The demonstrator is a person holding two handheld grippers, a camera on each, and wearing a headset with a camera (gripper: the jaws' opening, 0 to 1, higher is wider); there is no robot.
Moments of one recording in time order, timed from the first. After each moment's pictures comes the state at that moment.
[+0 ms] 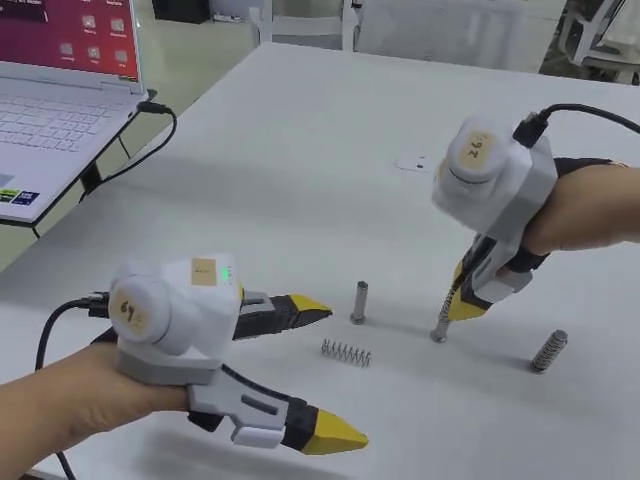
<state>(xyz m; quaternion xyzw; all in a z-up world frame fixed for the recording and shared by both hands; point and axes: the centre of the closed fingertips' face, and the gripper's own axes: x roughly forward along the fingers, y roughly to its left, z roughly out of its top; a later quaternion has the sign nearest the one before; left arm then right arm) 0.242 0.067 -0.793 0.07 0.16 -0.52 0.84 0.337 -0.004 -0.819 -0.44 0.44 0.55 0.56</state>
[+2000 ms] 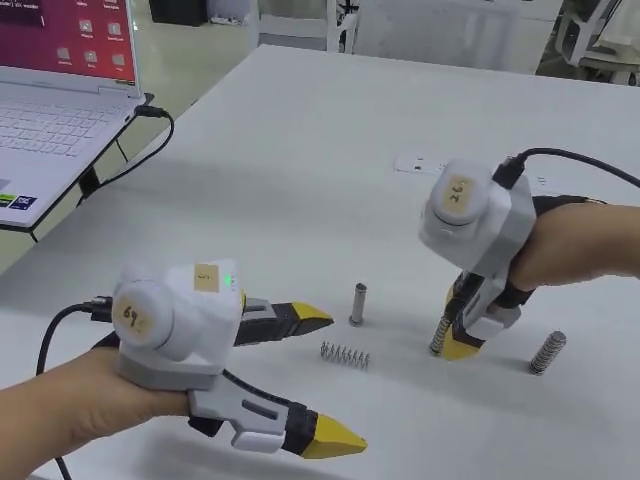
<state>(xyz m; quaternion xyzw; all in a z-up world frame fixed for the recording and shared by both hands) 0.239 0.065 -0.797 0.08 0.17 -0.52 0.83 0.323 -0.007 -0.842 -0.44 0.45 0.56 0.54</state>
